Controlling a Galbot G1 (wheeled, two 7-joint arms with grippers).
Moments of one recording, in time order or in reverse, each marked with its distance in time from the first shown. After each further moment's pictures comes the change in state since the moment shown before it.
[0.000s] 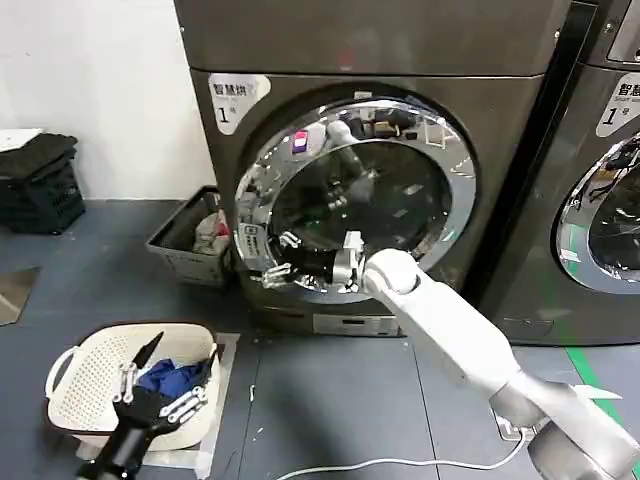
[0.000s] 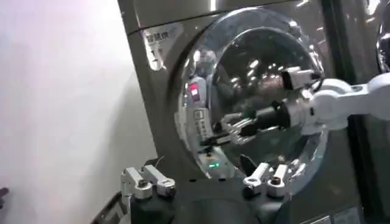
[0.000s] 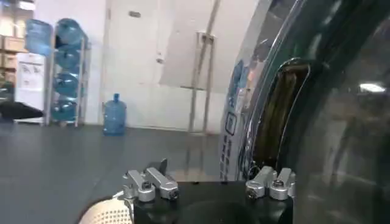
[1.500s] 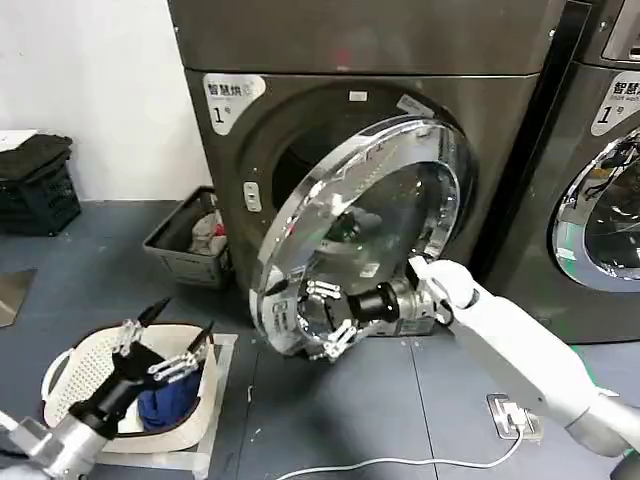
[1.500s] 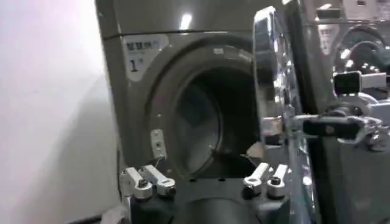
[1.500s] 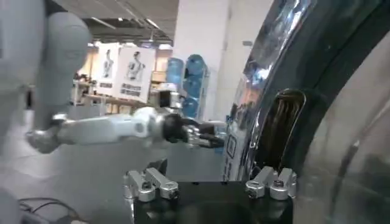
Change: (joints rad) left arm -0.267 0.268 -0.052 0.220 -0.329 0.030 0.177; right arm -0.106 -0.261 0.046 0.220 0.181 0.108 -0.535
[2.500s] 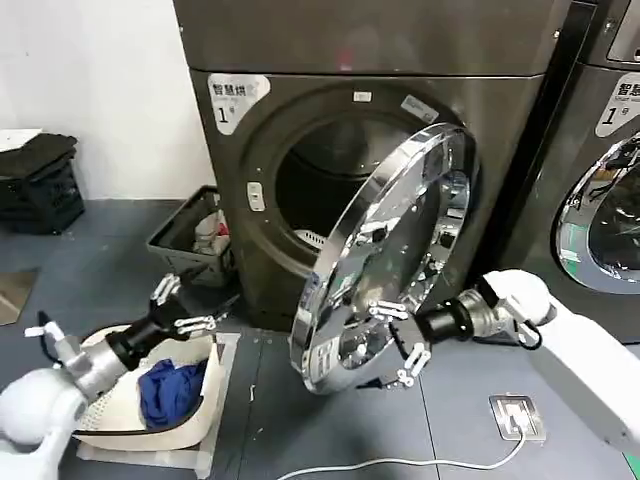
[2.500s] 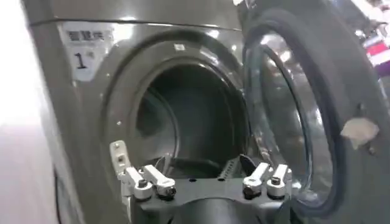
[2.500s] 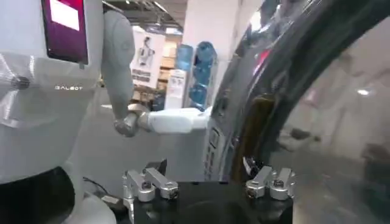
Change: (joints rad) left arm -0.396 0.251 0.269 0.321 -0.084 -0.071 0.163; right arm -0.234 -0.240 0.276 0.135 0.014 -0.027 -0.077
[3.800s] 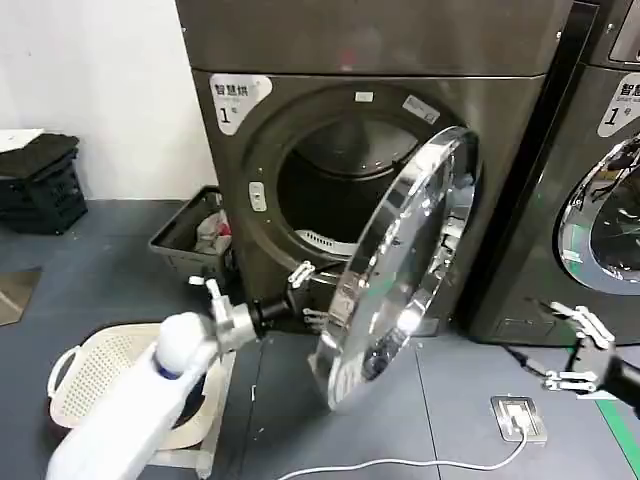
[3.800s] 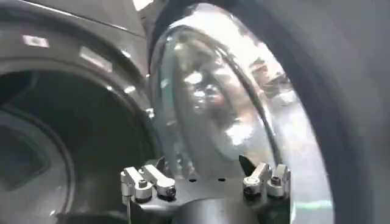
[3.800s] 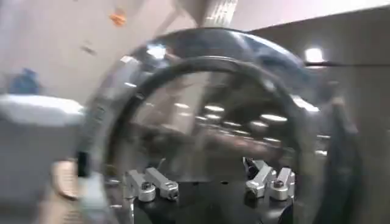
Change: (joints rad) left arm -0.473 -0.155 0.612 0.207 0.042 -0.074 -0.005; right arm -1.219 0.234 1.318 0.289 -0.093 0.246 0.509
